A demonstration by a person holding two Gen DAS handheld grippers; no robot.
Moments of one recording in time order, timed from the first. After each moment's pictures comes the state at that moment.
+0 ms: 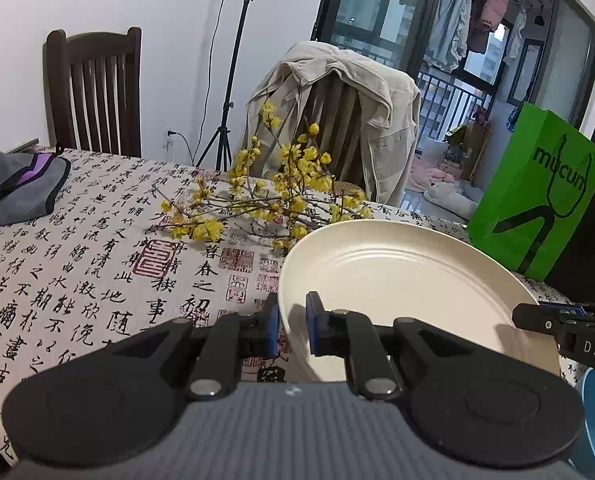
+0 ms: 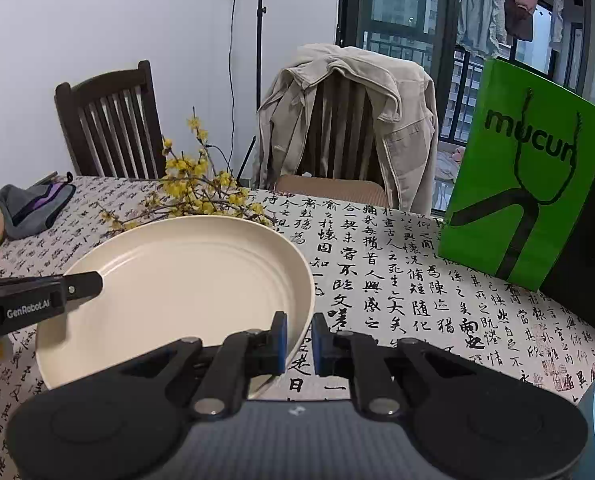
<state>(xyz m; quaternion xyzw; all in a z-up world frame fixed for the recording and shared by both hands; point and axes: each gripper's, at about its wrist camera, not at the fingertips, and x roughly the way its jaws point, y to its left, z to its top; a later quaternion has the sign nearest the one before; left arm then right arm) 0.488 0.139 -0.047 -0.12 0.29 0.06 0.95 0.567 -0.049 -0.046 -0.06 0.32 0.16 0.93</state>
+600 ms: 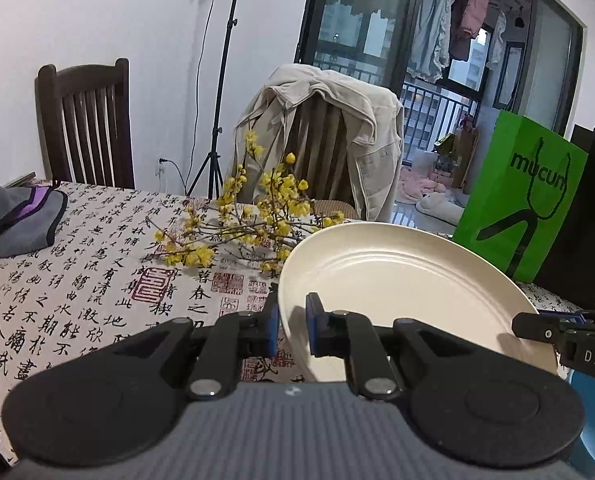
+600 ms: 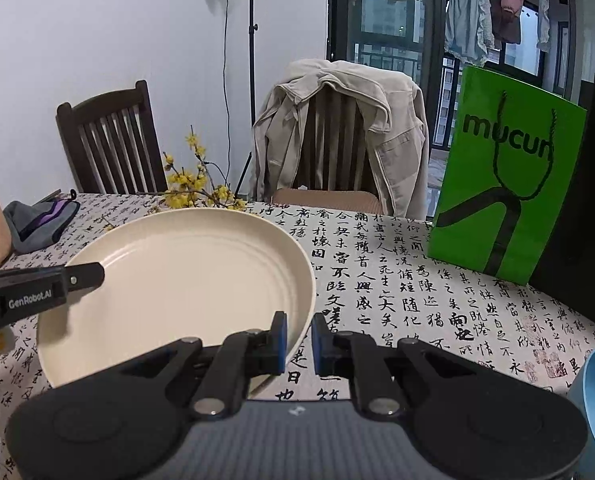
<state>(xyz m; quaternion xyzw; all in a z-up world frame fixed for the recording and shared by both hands) 0.475 0.126 -0.029 -0.09 0.26 0.05 0.96 0.543 -0.066 -0.040 -0.04 0.30 0.16 0.94</state>
